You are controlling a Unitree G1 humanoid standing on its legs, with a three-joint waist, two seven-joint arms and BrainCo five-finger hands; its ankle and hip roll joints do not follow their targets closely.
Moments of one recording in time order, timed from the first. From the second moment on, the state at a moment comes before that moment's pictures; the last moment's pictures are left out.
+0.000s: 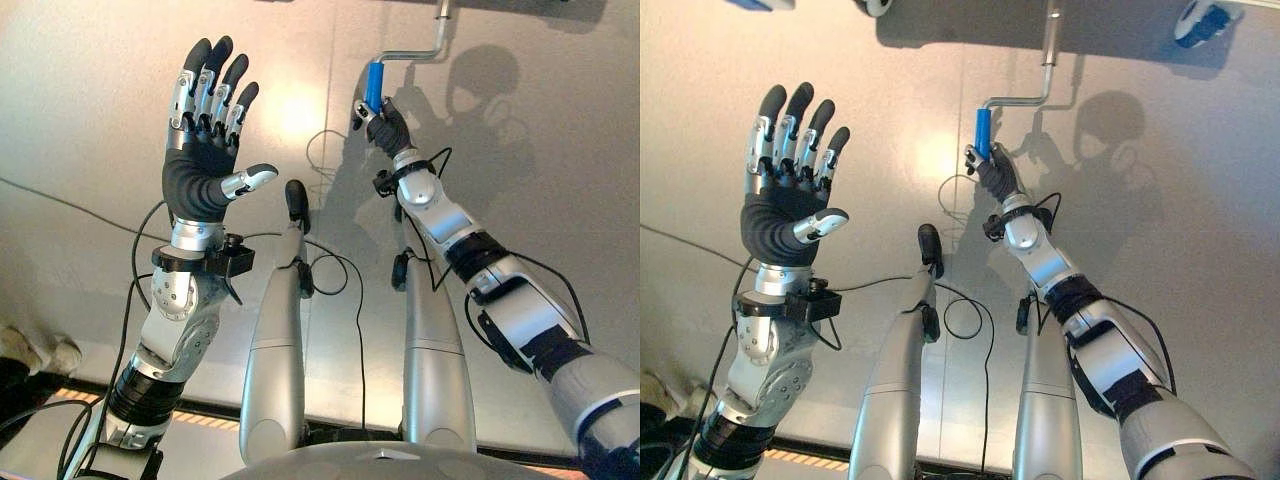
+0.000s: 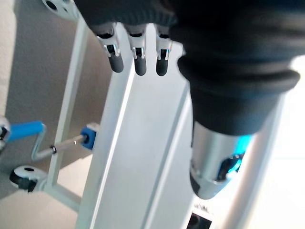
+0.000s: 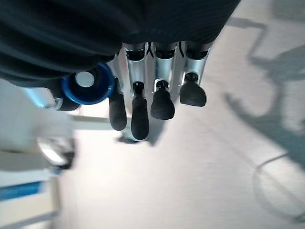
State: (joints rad) left arm -0.23 0.49 -0.23 -0.45 -0.57 -0.40 0.16; right arm -1.01 -0.33 0.47 0.77 0.09 -0.11 -0.32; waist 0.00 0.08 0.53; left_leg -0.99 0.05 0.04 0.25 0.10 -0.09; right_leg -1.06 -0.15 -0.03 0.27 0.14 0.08
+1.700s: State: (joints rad) left arm -0.16 0.31 -0.33 0.91 -0.21 -0.26 0.15; right arm -0.43 -0.37 0.21 1.13 0.22 -0.12 -0.28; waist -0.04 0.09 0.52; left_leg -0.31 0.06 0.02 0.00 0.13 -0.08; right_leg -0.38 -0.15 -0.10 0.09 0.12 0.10
